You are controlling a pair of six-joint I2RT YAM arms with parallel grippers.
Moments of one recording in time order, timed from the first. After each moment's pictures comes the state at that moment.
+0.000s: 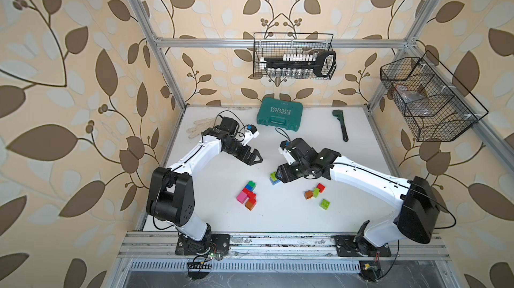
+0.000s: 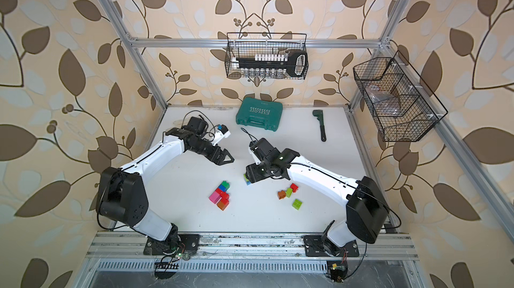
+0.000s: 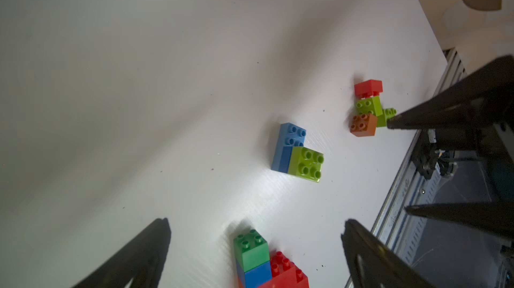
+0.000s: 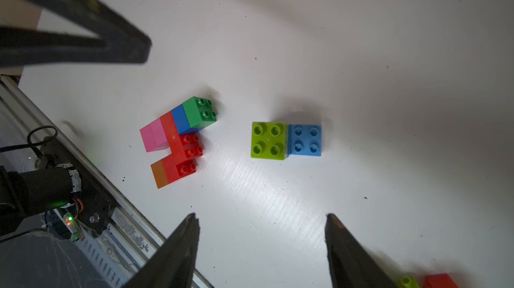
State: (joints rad) left arm -0.19 1.58 1.21 -0.79 0.63 0.25; right arm 0.83 1.55 1.20 -0.70 -0.05 0.43
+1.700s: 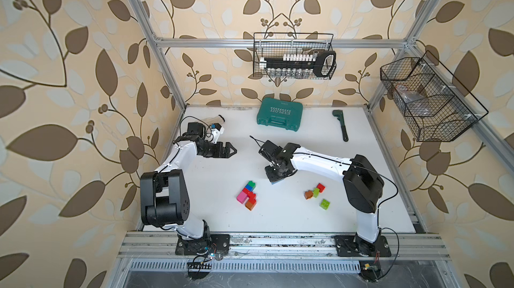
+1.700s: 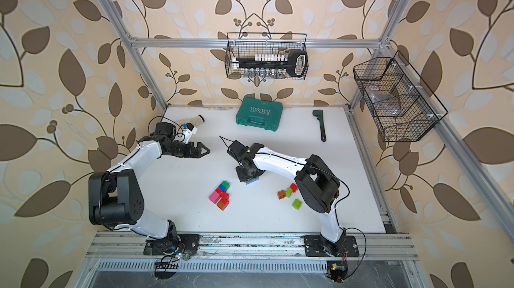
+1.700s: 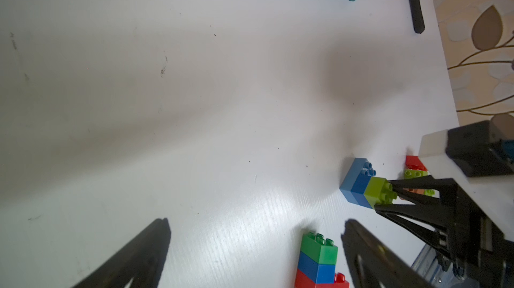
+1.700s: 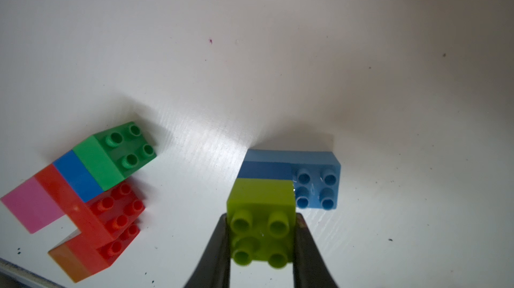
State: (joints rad) left arm 0.13 1.55 1.06 -0.64 0.65 0.15; right arm 0.86 2.01 1.54 -0.90 0.04 0.51
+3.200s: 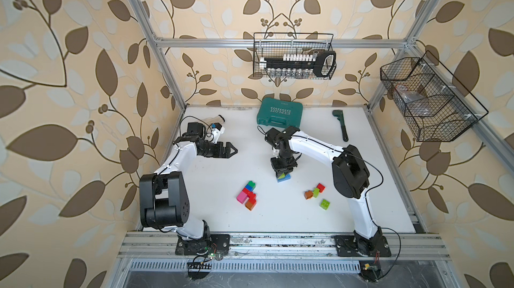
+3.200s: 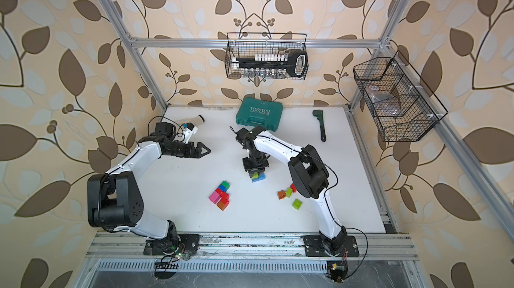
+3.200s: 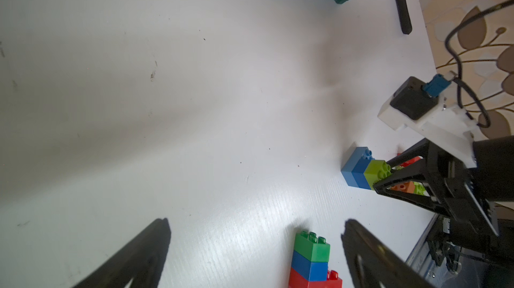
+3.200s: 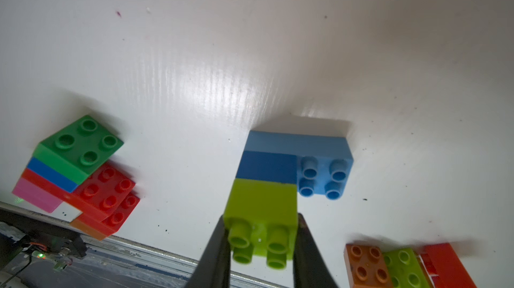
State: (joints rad) left arm 0.13 1.52 1.06 -0.64 0.67 0.16; right arm 0.73 2.17 1.81 -1.26 -0.12 0.49
